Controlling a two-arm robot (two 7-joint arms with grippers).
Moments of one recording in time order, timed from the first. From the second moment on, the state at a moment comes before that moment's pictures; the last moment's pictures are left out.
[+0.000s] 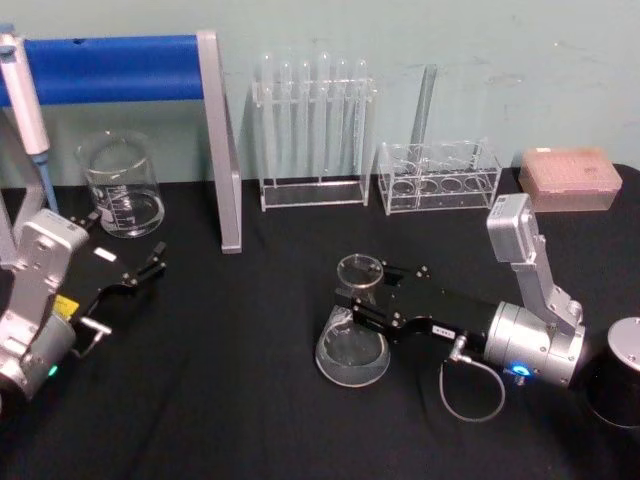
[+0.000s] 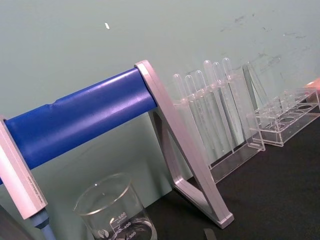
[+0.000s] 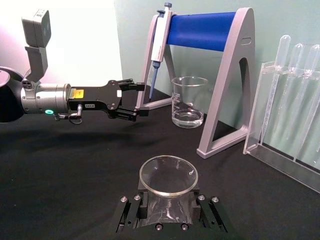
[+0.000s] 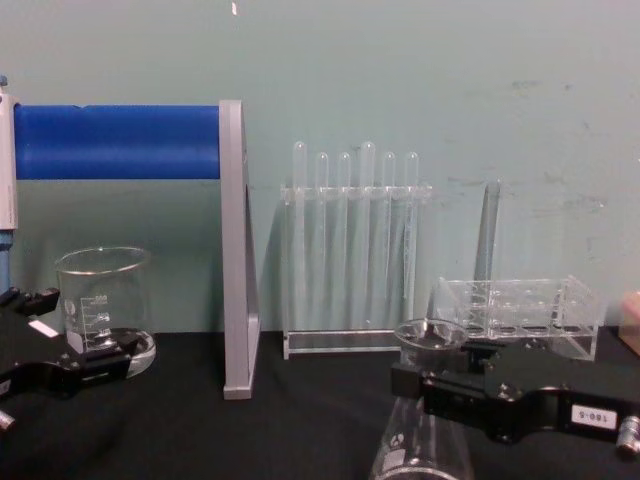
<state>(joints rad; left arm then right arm) -0.20 0.60 0.45 -1.41 -0.25 -0.12 0.03 0.33 0.48 -0.53 -1.35 0.51 -0.07 0.69</state>
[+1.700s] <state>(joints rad) -0.20 0.60 0.45 -1.41 -0.25 -0.12 0.03 0.33 0.48 -0.53 -1.35 0.51 -0.07 0.69</state>
